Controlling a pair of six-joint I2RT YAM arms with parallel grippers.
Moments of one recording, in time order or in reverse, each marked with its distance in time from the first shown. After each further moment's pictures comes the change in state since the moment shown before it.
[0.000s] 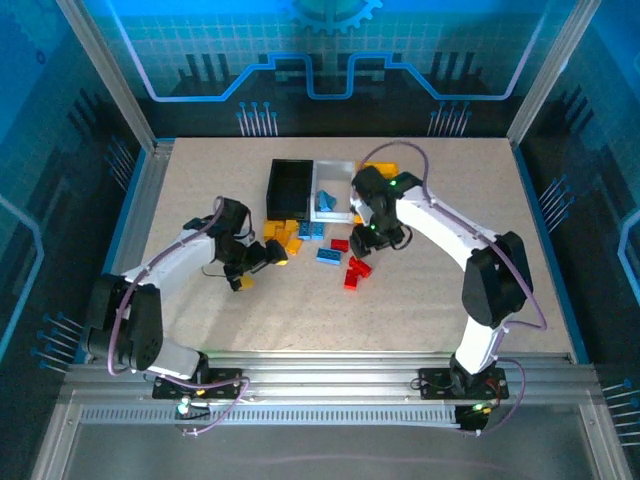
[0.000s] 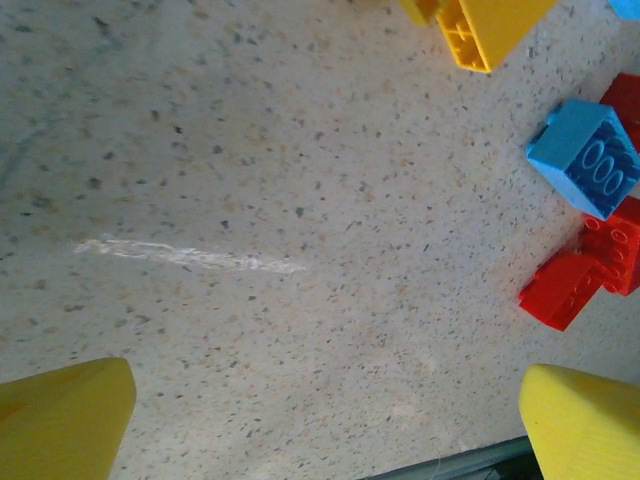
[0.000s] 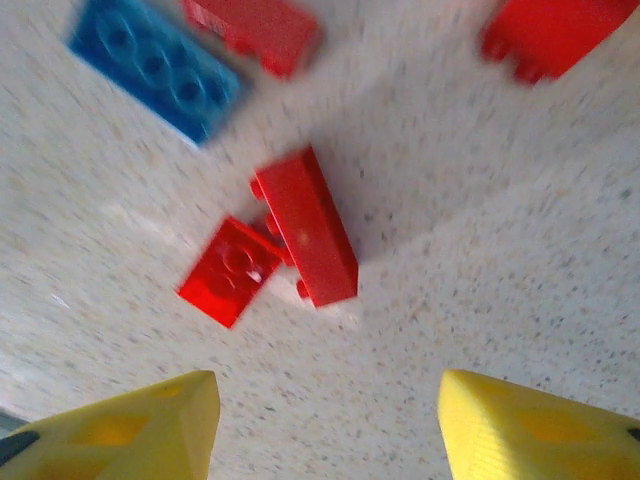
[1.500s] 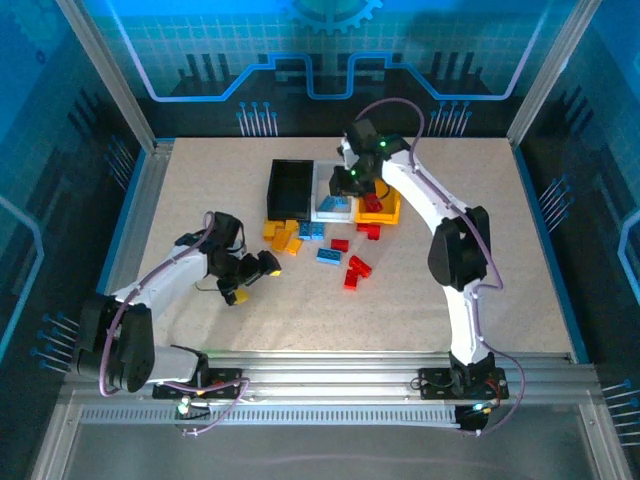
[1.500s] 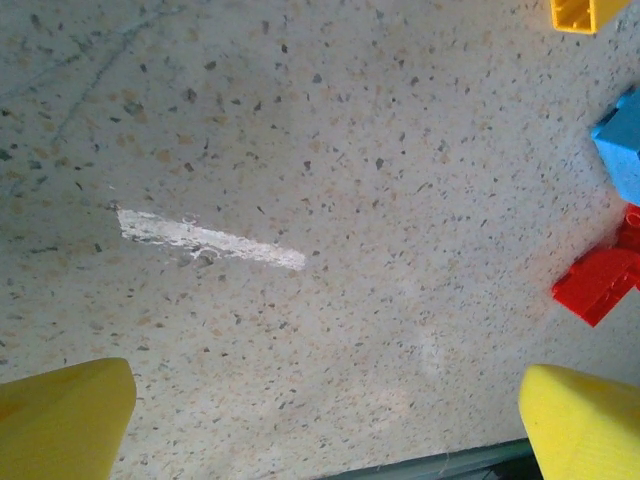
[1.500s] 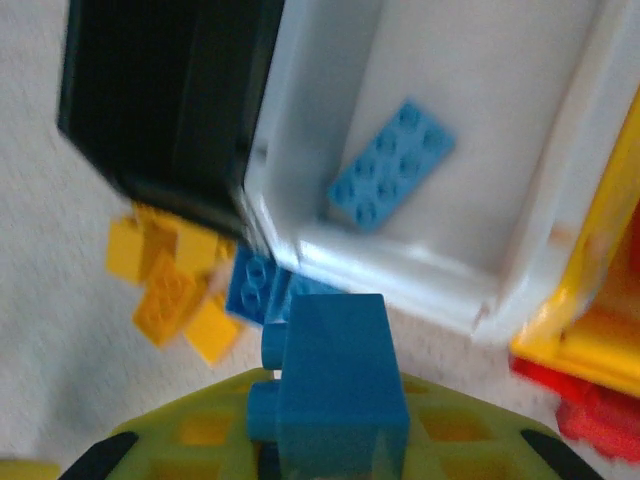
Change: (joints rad) left arm 0.031 -0.121 -0.130 0.002 -0.002 -0.067; right arm -0.109 0.399 0.637 0.138 -0.199 0.259
